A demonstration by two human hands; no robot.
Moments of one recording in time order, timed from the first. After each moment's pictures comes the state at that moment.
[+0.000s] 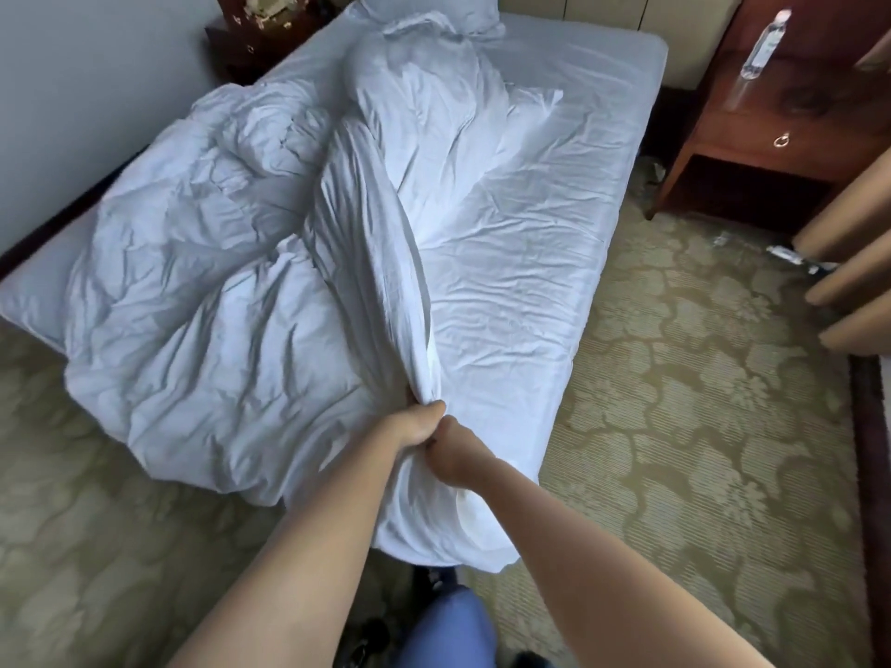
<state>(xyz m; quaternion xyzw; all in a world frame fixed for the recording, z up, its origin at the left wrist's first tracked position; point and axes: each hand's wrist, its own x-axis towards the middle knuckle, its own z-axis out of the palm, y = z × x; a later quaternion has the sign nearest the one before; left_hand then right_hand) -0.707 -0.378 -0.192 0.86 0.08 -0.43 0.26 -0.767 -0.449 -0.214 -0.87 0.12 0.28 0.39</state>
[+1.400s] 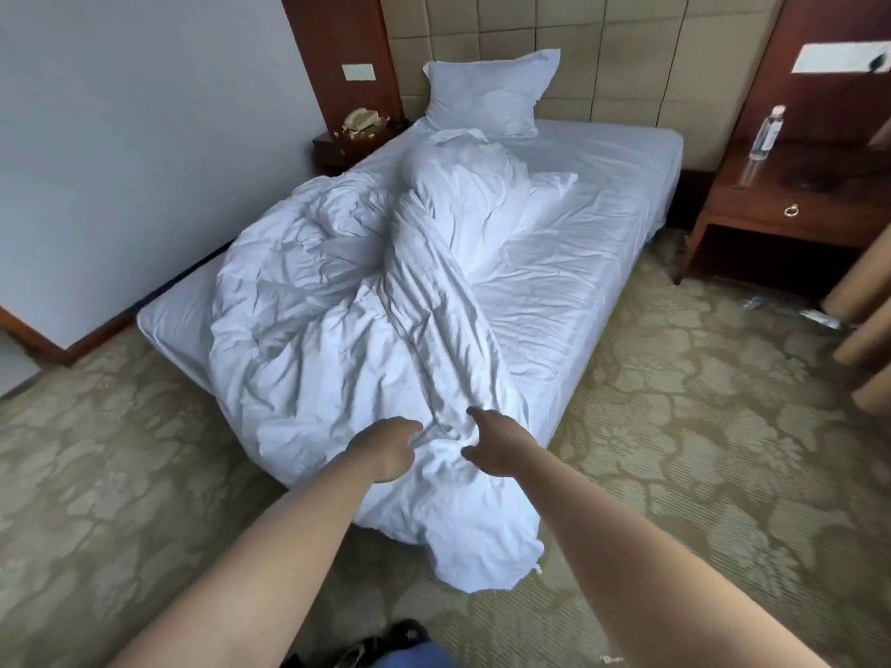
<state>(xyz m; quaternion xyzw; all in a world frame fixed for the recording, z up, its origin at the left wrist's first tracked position) -0.853 -0.365 -0.134 0.95 -0.12 -0.27 0.06 -0.880 -0.546 -0.161 -0.94 0.00 0.21 0.26</state>
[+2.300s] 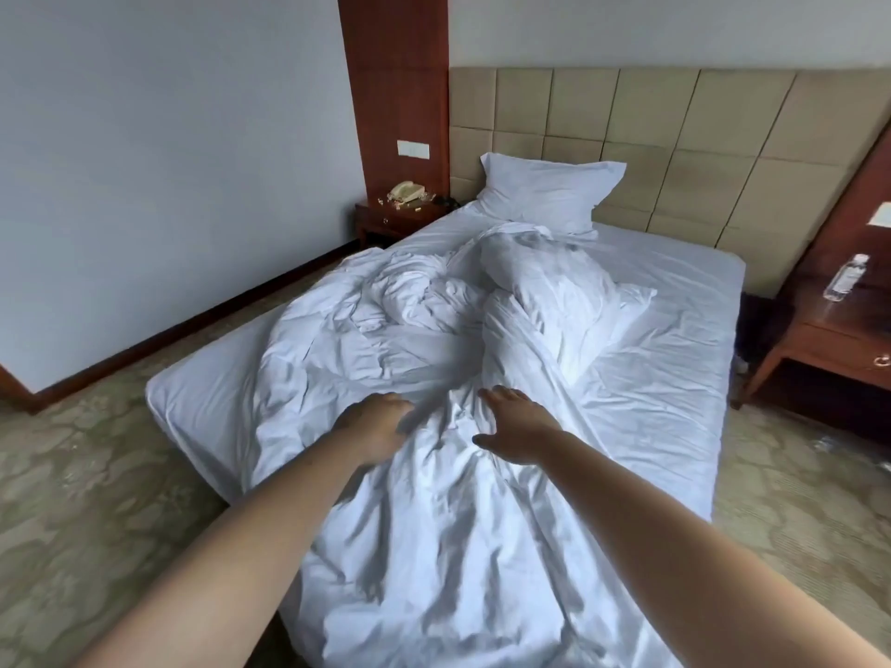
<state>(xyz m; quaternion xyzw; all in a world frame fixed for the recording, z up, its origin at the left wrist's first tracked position) -0.528 -0.144 -0.061 0.97 -0.19 -0.10 0.06 -0.557 -0.362 -0.062 -0.99 -0.08 0.09 0.12</state>
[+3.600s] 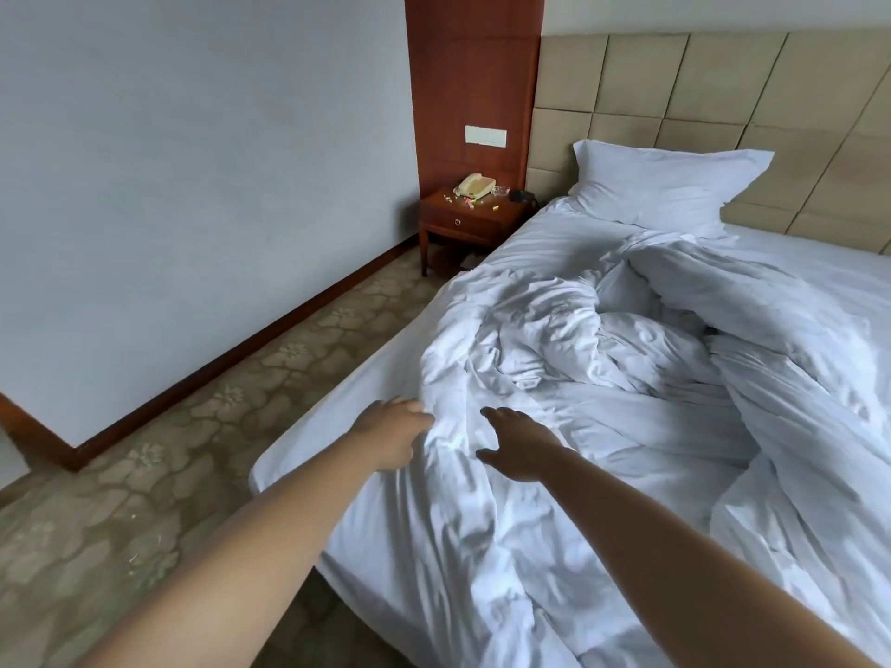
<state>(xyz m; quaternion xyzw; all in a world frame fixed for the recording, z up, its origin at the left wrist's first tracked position) -0.161 0.265 -0.077 0.95 -0.27 -0.16 -0.06 -0.192 0.065 -0.109 -0.98 -0.06 0.17 0.12</state>
